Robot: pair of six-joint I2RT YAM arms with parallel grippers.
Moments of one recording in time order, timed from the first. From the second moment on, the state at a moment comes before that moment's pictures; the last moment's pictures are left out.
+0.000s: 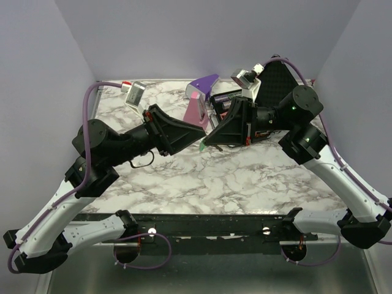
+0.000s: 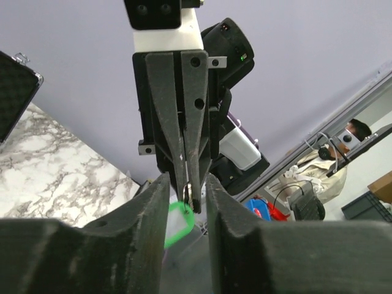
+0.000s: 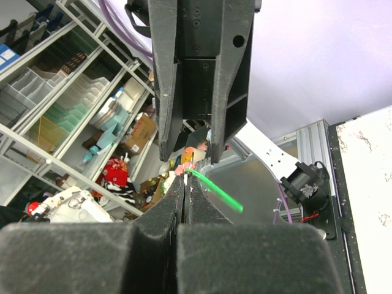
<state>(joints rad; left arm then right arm) -0.86 0.89 1.34 -0.17 0.33 -0.84 0.76 1.21 1.45 0.05 -0.96 0.93</state>
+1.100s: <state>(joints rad) -0.87 0.90 1.39 -0.24 0.30 -0.82 0.76 1.22 1.45 0.03 -0.95 0.92</state>
